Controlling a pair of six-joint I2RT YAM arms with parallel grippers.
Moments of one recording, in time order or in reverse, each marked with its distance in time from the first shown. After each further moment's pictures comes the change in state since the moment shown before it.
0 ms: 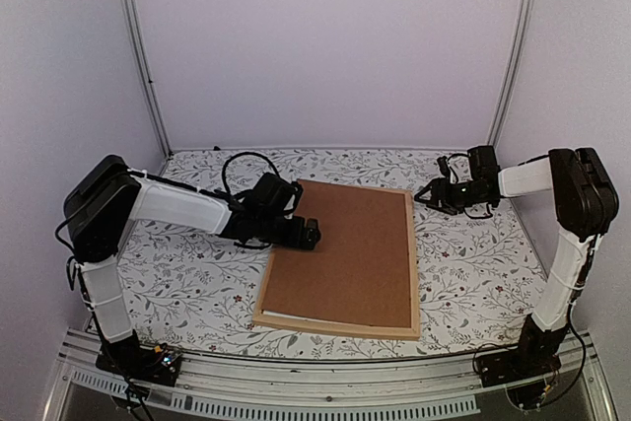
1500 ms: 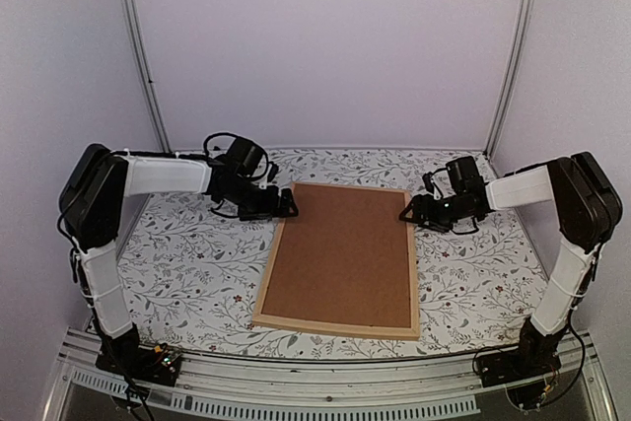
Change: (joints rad) left arm 0.241 0.022 0.206 -0.309 0.291 0.052; right arm 0.166 -0.083 -0.108 -0.018 0.220 0.103
